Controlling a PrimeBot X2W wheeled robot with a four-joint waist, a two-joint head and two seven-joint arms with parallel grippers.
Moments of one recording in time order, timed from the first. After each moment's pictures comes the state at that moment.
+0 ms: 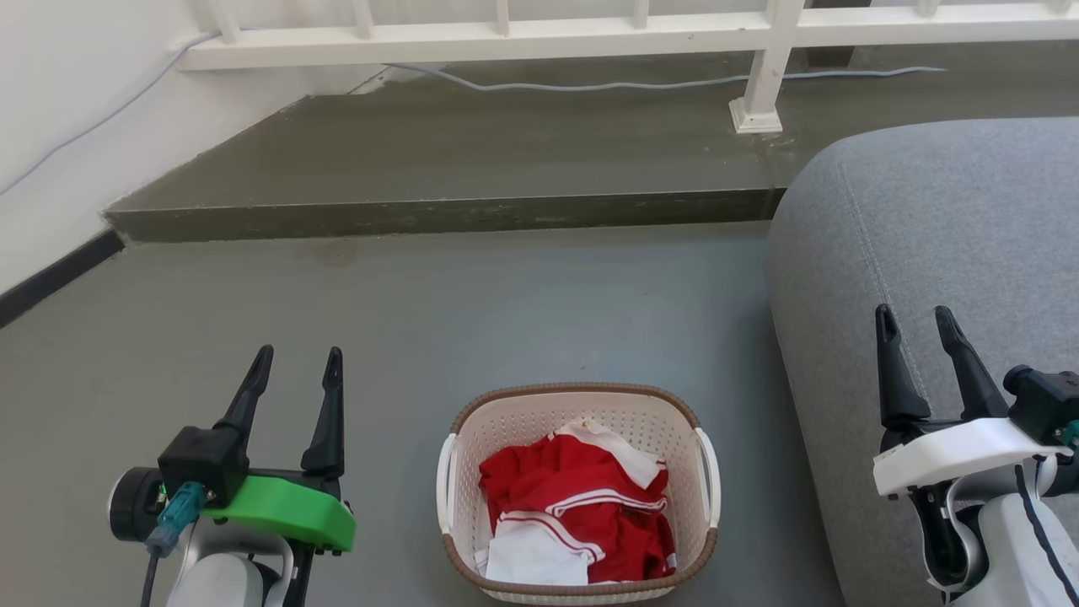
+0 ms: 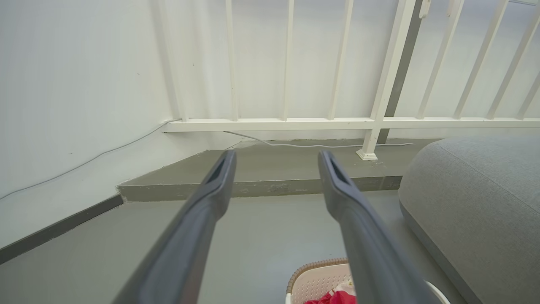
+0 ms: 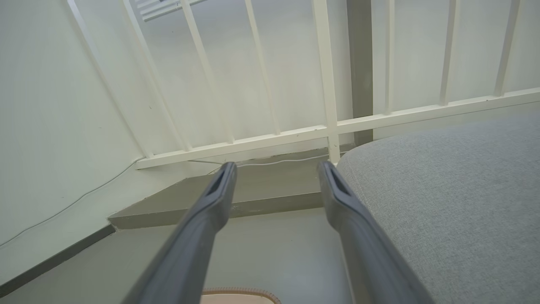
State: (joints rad) left arm -0.09 0.04 -0.14 0.18 -0.23 -0.10 -0.25; right arm -0.06 -0.10 -0.01 0.23 0.28 0.11 -0.25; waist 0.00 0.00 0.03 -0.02
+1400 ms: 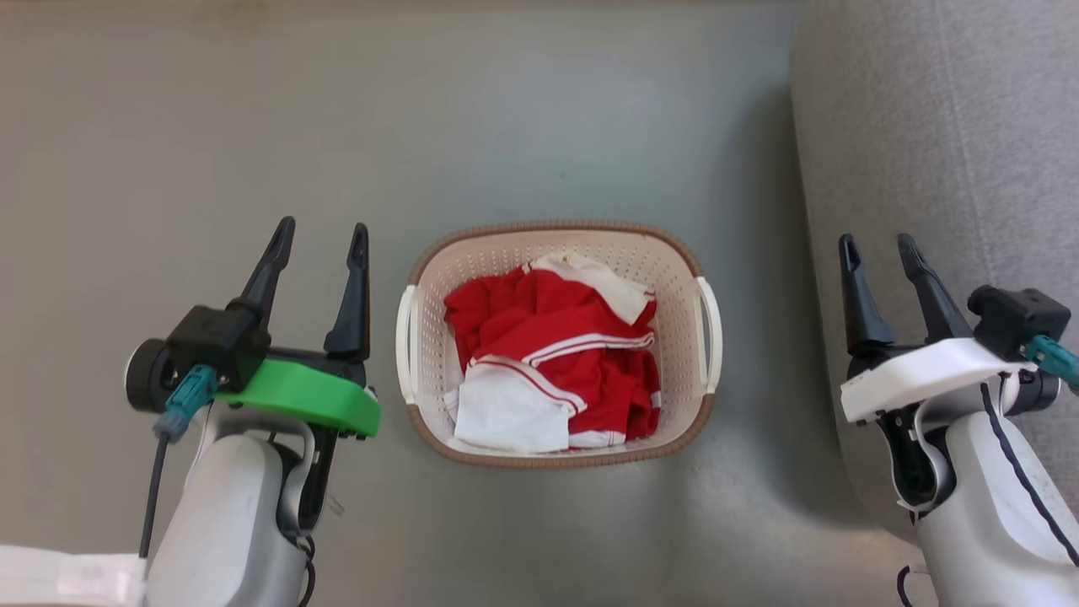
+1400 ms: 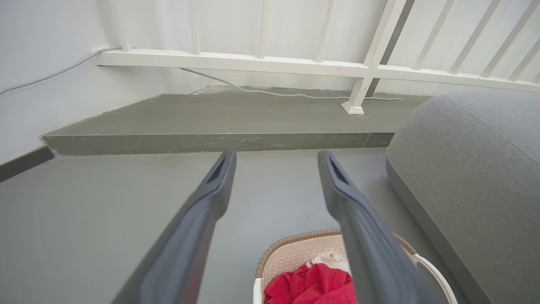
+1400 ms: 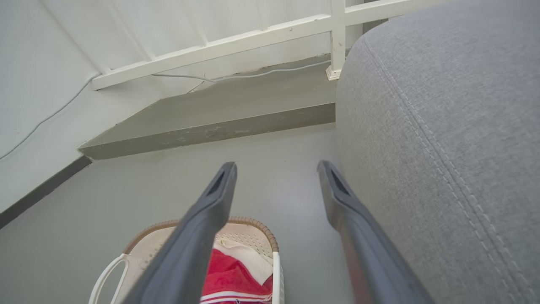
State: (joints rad) left arm -0.33 0.04 -0.22 0.22 -0.28 -0.09 -0.25; right arm -0.26 -0.10 0.06 0.38 0.30 0.12 -0.25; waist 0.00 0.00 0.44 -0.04
